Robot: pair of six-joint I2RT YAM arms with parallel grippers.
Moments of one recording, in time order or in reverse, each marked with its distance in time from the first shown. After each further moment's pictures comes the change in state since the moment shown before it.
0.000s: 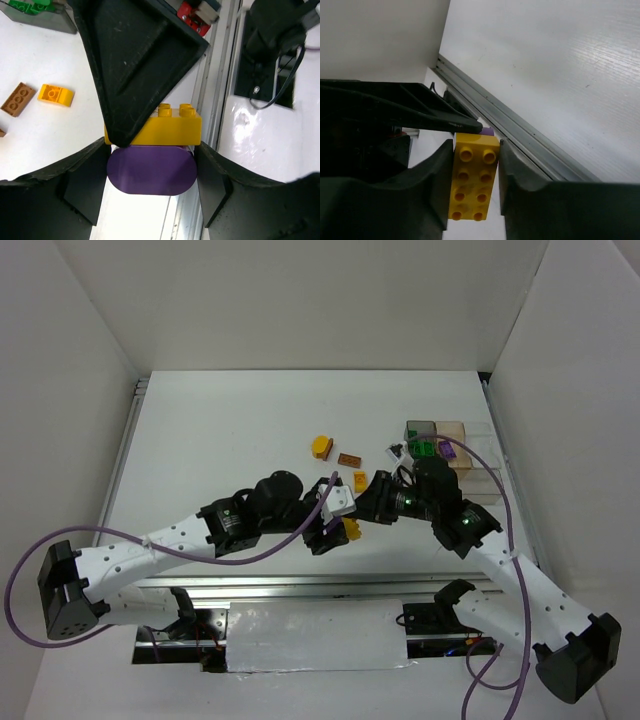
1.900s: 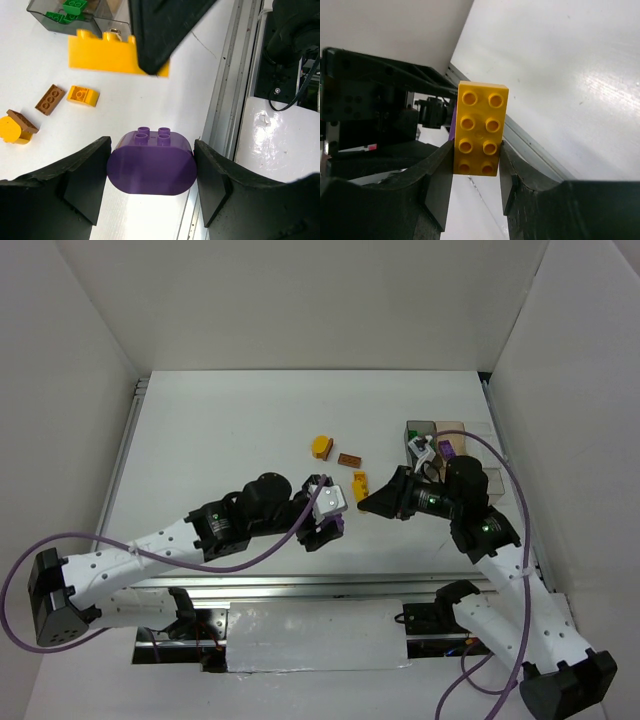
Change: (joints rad) left arm -0.011 -0.063 -0.034 0.006 -0.073 0.070; right arm -0.166 -0.111 -0.014 -0.016 -0.161 -0.086
